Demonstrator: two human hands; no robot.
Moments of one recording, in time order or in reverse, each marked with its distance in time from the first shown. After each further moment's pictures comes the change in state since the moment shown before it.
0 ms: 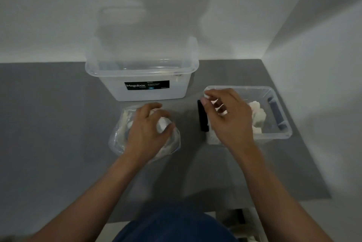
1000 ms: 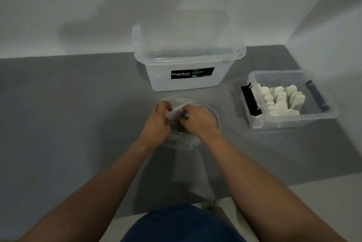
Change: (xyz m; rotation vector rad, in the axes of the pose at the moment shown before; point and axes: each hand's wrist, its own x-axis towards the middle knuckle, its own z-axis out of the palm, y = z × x) left_hand -0.004 -0.151 -0.043 -0.064 -0.337 -0.136; right_hand -0.038 -0.047 0.228 -0.395 -0.643 0.354
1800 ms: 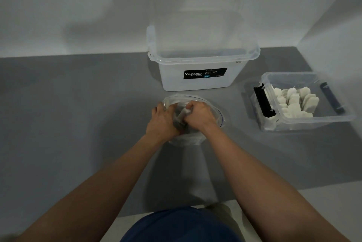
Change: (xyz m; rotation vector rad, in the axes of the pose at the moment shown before) left_hand 0.011 -0.024 -0.006 0.282 -0.129 -0.130; right_hand 0.016 -0.027 0.011 0.145 -0.008 0.122
